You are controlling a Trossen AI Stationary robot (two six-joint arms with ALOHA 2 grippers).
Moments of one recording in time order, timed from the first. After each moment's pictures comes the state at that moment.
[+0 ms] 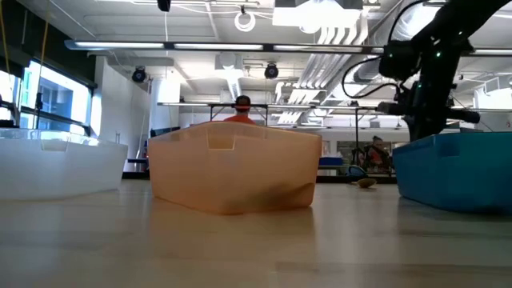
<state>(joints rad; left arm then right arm) -0.01 0.93 0.82 0.13 -0.17 -0.18 -0.75 1.09 0.65 -0.79 0.18 0.76</state>
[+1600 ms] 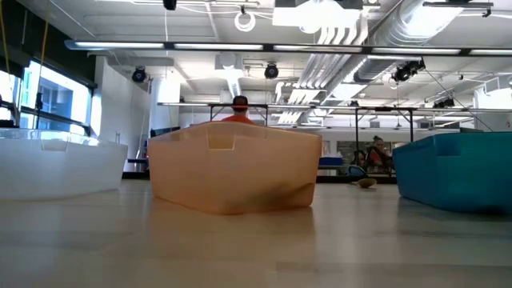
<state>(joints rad) -0.01 0.95 0.82 0.19 -0.08 -0.28 0.18 1.19 0.84 0.51 0.26 0.11</state>
